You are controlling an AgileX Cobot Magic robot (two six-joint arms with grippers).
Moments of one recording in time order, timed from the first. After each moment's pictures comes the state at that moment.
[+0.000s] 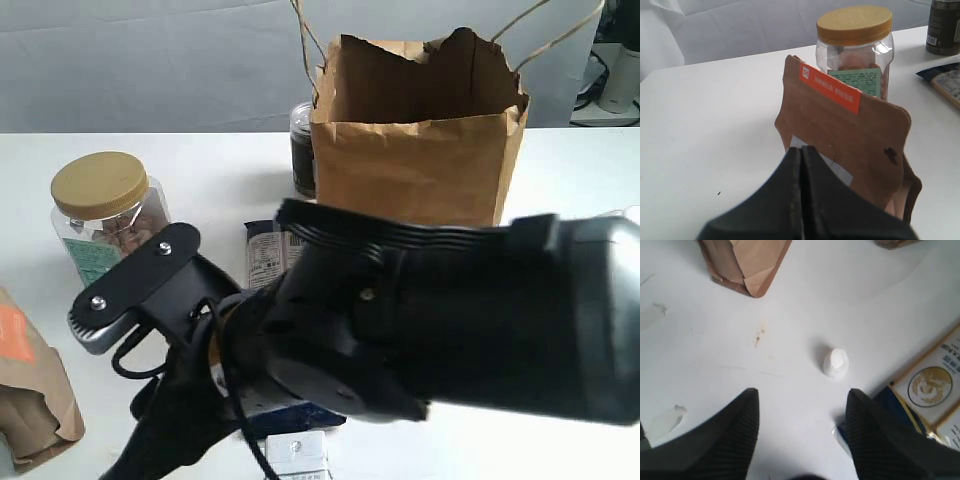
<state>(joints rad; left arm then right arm) 0.04 0.00 0.00 -0.11 0.40 0.27 1.41 1.72 -1.14 -0.13 0.47 0.24</state>
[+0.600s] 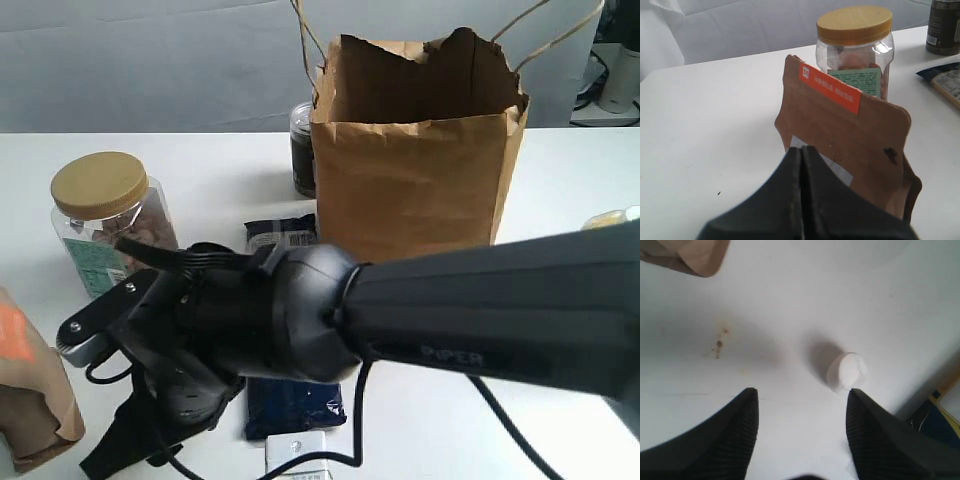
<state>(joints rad) 0.04 0.00 0.00 -0.11 0.40 0.27 1.40 2.08 -1.45 -0.11 0.69 0.33</state>
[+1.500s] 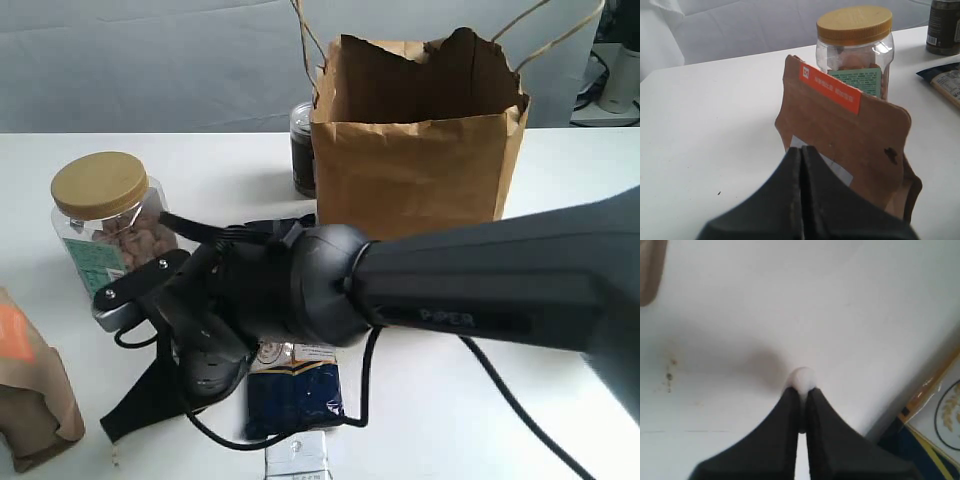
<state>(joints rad) 0.04 0.00 0.00 -0.11 0.40 0.27 1.33 2.12 -1.45 -0.08 0.63 0.34</state>
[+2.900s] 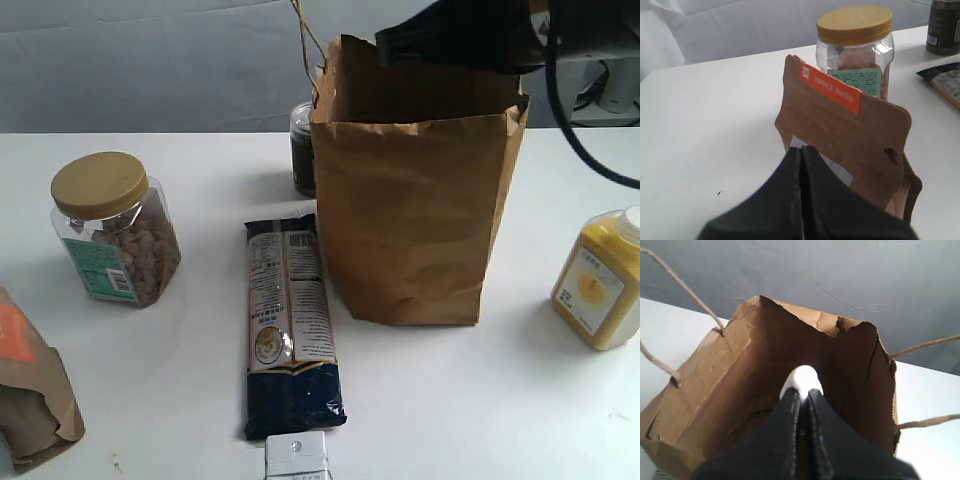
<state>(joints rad) 0.04 0.00 0.00 -0.11 0.40 0.27 0.95 1.40 -1.22 -0.84 0.63 0.87</state>
